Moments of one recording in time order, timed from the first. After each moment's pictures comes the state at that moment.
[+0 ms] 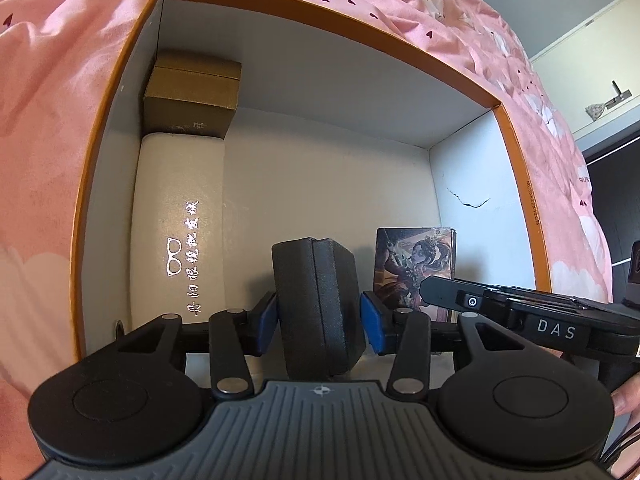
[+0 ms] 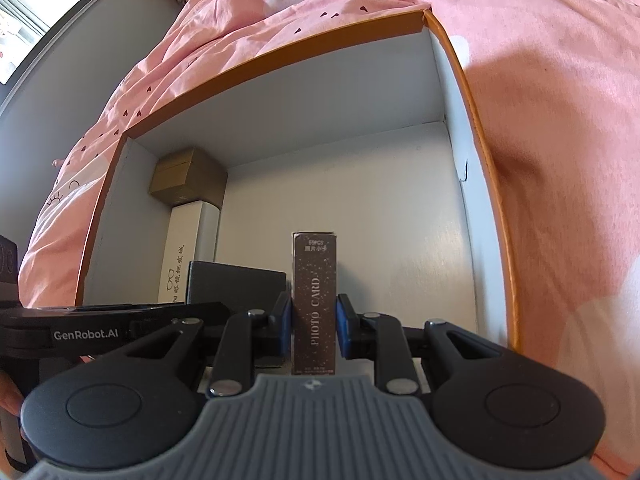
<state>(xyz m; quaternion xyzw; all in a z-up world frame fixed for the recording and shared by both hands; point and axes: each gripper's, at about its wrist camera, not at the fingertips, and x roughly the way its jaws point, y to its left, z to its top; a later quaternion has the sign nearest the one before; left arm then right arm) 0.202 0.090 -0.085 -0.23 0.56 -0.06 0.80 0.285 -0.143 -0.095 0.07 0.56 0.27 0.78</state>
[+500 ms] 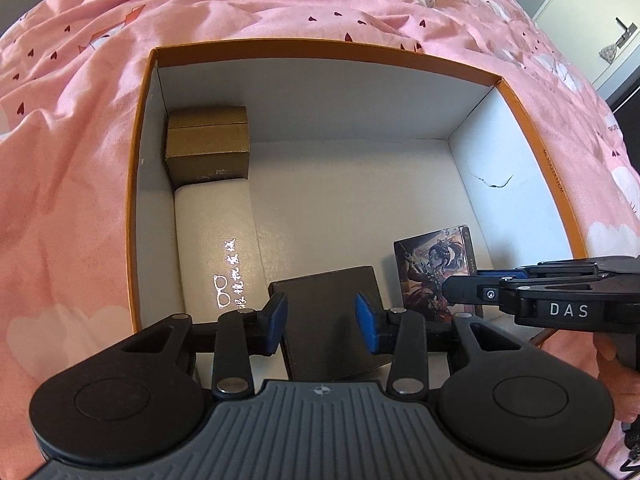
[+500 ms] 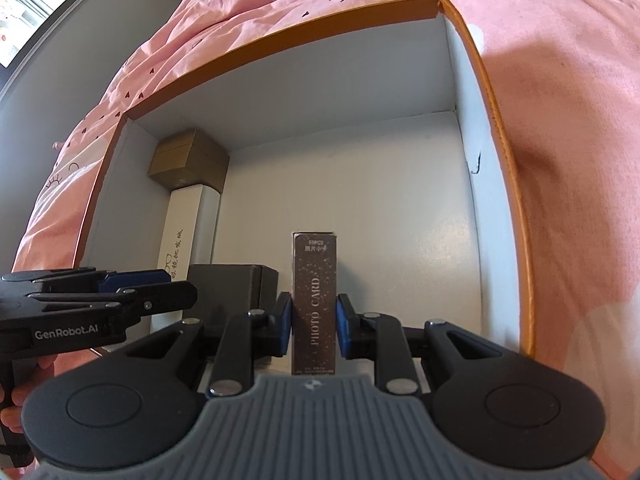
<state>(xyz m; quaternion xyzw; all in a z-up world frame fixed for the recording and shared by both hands) 0.207 0.073 -0.066 -0.09 0.55 -0.04 0.83 0.287 -0.138 -0.100 0.05 0.57 0.29 0.77</state>
